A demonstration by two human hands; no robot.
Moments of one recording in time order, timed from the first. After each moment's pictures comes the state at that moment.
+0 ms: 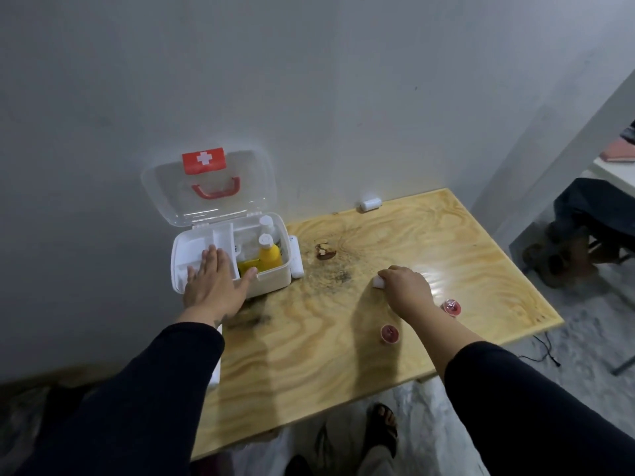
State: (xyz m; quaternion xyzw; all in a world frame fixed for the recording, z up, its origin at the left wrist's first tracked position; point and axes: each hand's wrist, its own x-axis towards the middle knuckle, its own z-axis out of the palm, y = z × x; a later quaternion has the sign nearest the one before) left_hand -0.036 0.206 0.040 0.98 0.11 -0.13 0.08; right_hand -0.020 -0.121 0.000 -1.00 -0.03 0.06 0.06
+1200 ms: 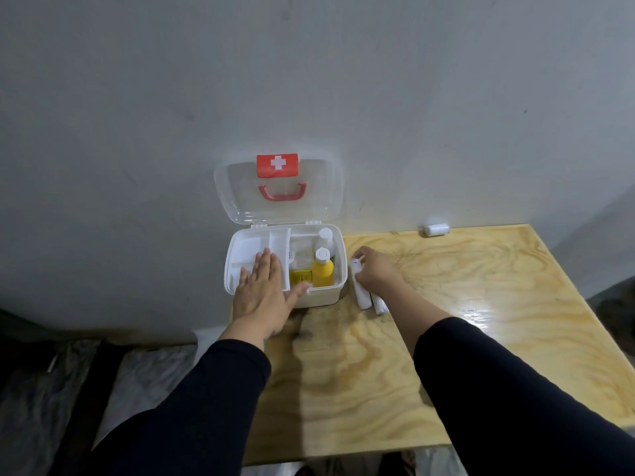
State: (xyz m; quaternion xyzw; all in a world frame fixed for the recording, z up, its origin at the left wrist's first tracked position) left_hand -0.036 0.206 0.041 0.98 0.11 -0.14 0.08; right_hand 0.070 0.017 0.014 -0.94 -0.02 0.18 0.28
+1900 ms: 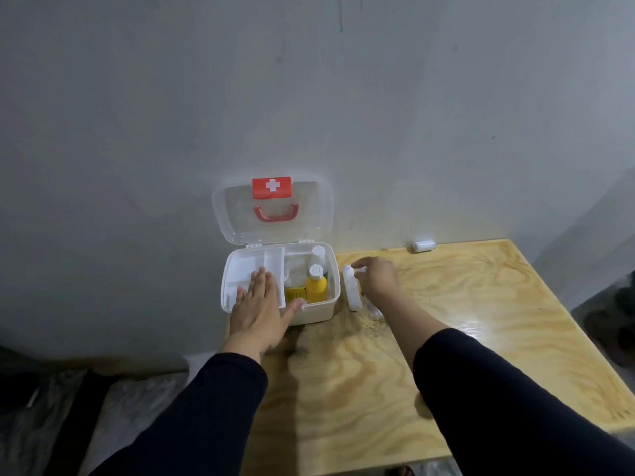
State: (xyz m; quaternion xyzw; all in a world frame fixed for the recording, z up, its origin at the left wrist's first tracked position) left_hand -0.037 0.208 0.042 0.98 0.11 -0.14 0.11; right_hand 0.074 0.009 0.025 -0.92 0.07 0.11 0.37
